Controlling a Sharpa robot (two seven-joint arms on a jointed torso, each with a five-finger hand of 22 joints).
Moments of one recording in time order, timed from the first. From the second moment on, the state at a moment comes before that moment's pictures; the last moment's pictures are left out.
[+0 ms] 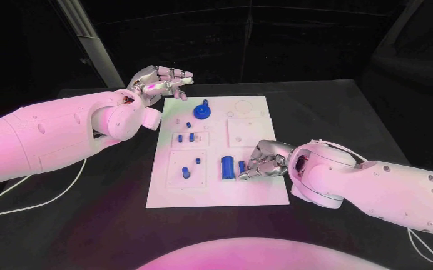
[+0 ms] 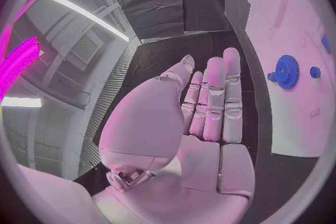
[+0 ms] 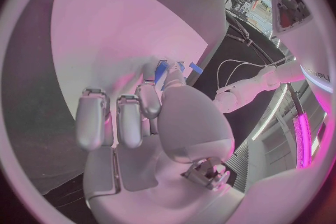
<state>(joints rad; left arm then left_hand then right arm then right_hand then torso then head) 1.30 -0.80 -0.18 1.35 0.00 -0.17 0.36 1.43 -0.07 0.23 0.05 0.05 1.01 0.19 0.10 0.07 0.97 0.13 0.33 0.07 1.17 0.04 1.01 0.42 0.17 1.12 0.14 0.58 0.66 0.99 -0.88 -0.03 1.79 -1.29 -0.17 -0.46 1.30 0.08 -0.24 0.19 0.20 1.15 0.05 0.24 0.39 1.44 -0.03 1.12 1.30 1.46 -0.09 1.44 1.31 0.07 1.45 0.02 1.41 1.29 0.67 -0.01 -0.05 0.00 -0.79</state>
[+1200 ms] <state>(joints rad) 1.30 -0.78 -0.20 1.32 0.02 -0.17 0.36 1.40 -0.07 0.21 0.07 0.05 1.00 0.19 0.12 0.07 0.97 0.13 0.34 0.07 1.08 0.05 0.88 0.35 0.17 1.06 0.15 0.49 0.60 1.07 -0.90 -0.03 1.59 -0.73 -0.30 0.05 1.42 0.11 -0.29 0.12 0.13 0.91 0.18 0.12 0.33 1.00 0.10 0.37 0.77 1.20 0.03 0.53 0.66 0.17 1.03 0.12 0.68 0.47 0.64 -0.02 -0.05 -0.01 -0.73</state>
